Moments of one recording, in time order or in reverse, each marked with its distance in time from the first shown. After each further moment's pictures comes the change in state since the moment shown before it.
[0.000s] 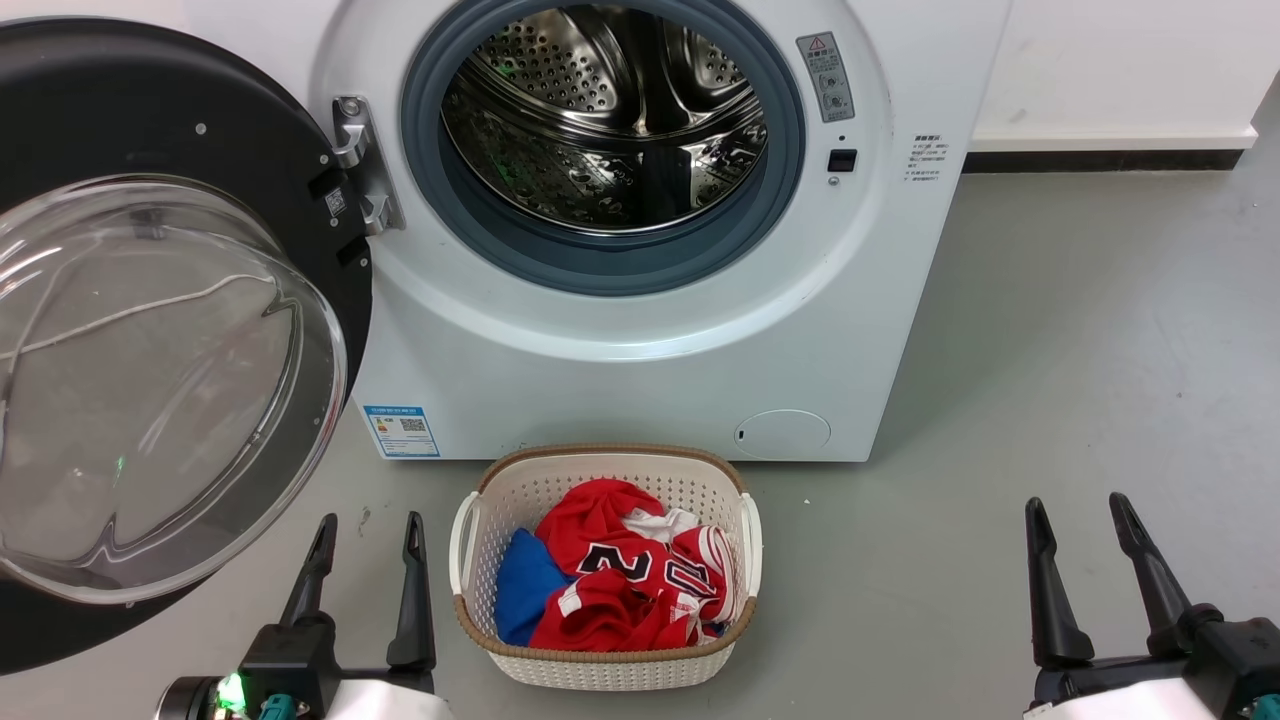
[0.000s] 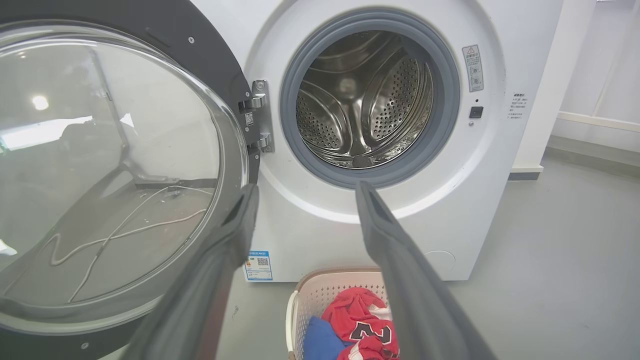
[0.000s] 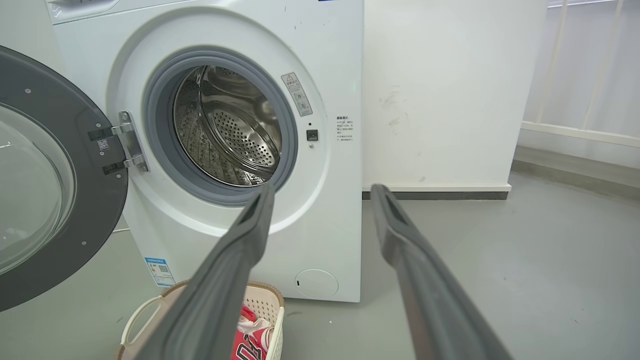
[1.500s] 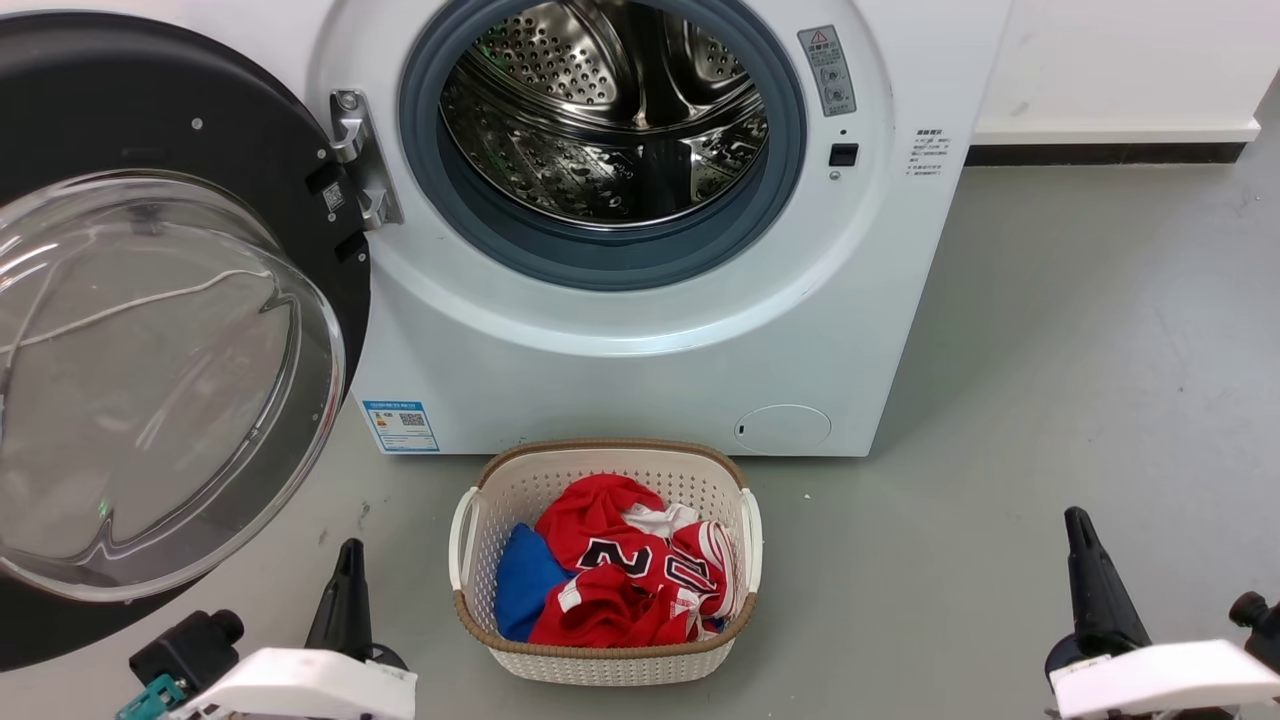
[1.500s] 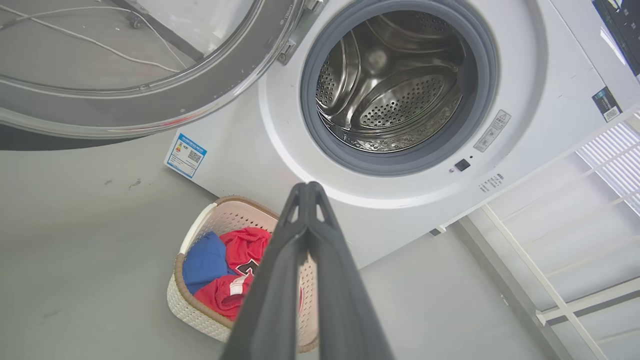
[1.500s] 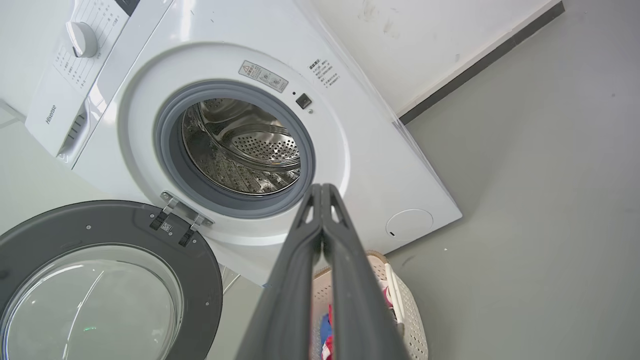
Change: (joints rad) left arm -0.053 -0.001 0.056 0.120 -0.669 -0.055 0.165; right arm -0.068 -0.020 0.011 0.142 0.683 0.000 0.134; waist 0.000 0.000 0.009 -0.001
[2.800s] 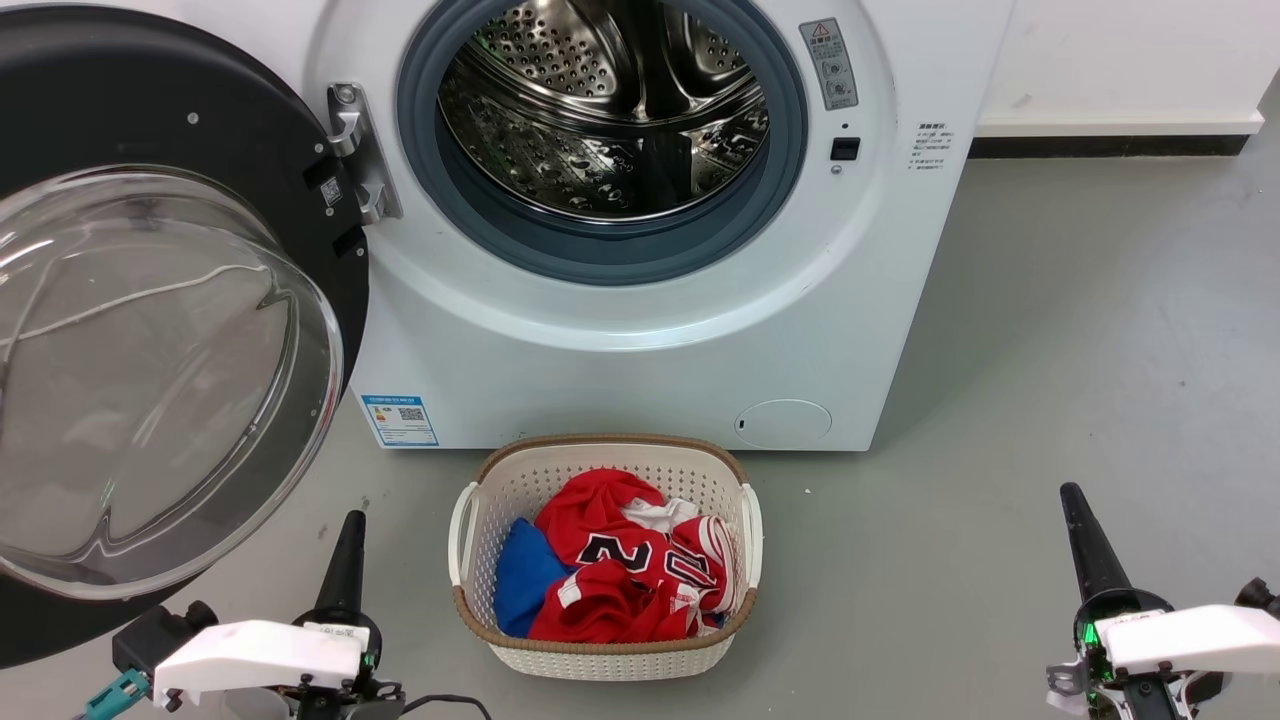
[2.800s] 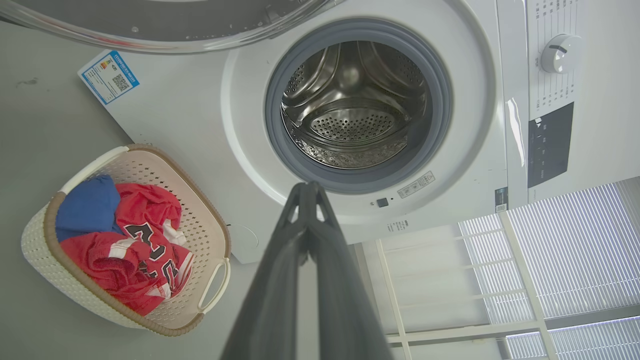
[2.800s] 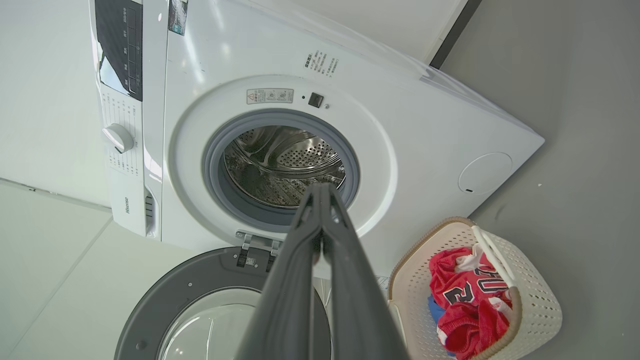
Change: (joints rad) left arm -0.071 0.000 0.041 0.043 -0.483 -0.051 0.117; right arm -0.080 -0.006 -0.018 0.067 0.474 0.000 0.114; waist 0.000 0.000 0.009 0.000
